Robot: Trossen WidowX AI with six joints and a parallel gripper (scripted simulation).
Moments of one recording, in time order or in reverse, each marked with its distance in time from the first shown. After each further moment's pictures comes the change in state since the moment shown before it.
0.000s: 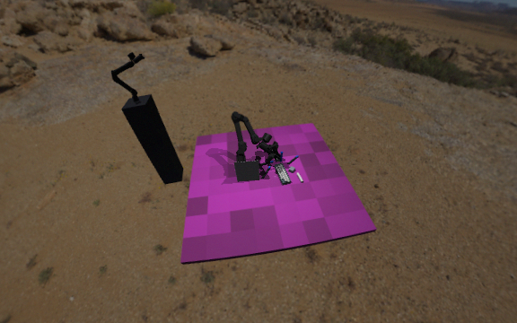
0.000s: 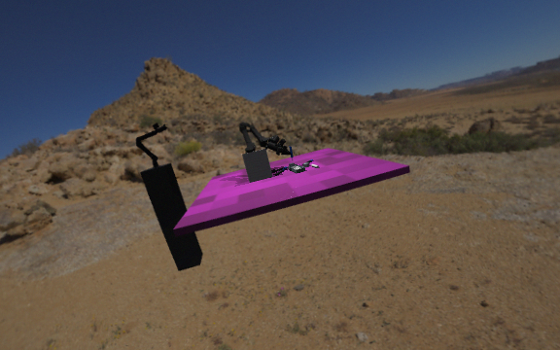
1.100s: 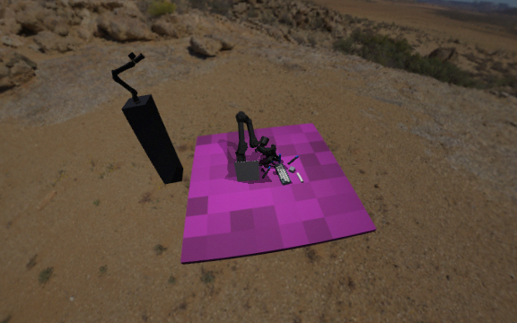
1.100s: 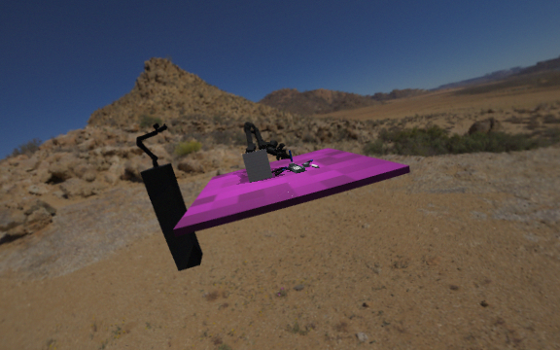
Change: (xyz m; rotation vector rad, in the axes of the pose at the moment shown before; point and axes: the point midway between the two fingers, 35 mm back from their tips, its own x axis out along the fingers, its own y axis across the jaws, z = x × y) arm 0.005 0.010 -0.035 0.078 -0.026 0.068
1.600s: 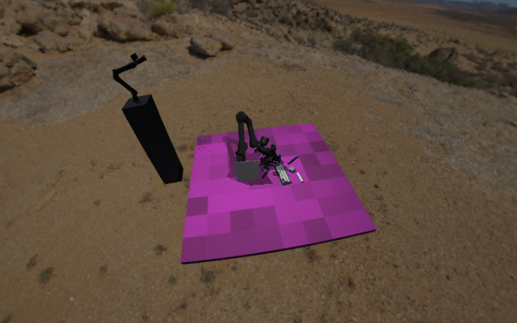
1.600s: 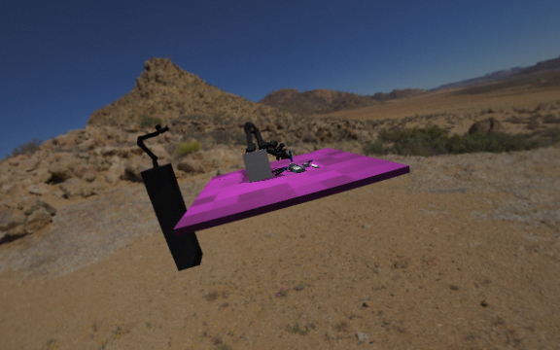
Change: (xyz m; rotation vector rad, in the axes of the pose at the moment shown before) arm 0.000 -0.001 0.000 0.002 -0.002 -0.001
